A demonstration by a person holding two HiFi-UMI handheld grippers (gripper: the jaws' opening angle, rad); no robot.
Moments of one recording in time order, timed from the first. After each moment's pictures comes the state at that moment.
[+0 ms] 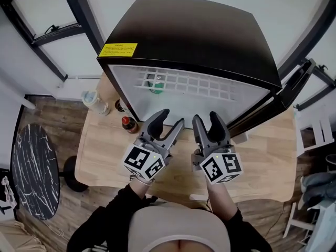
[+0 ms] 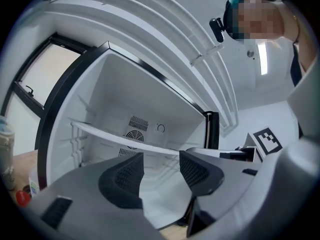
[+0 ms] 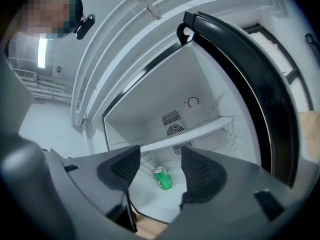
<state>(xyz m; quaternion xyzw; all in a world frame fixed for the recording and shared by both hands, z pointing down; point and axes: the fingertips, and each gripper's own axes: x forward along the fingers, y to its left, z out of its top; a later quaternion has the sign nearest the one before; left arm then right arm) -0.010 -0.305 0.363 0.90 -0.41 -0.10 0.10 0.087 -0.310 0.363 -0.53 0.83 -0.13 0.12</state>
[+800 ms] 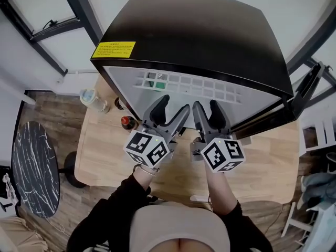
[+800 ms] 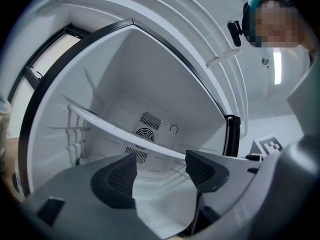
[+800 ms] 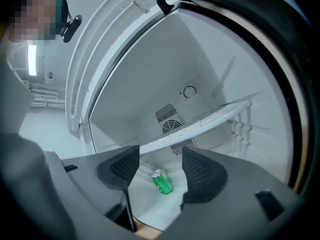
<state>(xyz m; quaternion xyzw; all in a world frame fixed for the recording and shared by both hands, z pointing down) -0.012 -0.361 0.371 0.88 -0.43 -0.13 0.16 0.079 -0.362 0.374 -0.53 0.82 -0.18 0.13</state>
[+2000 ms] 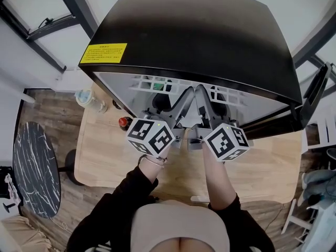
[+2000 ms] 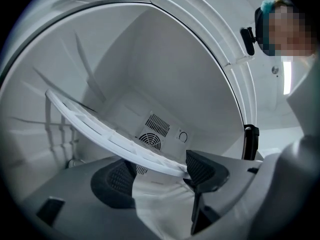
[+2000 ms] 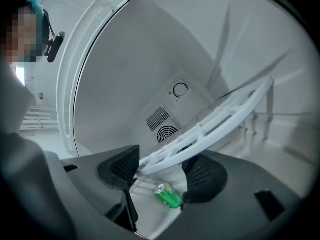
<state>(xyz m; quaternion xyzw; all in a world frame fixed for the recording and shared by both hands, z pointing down) -0.006 -0.411 0.359 0.86 -0.45 -0.17 0.19 0.084 -0.409 0.365 -0.53 0.79 -0.23 0.20</state>
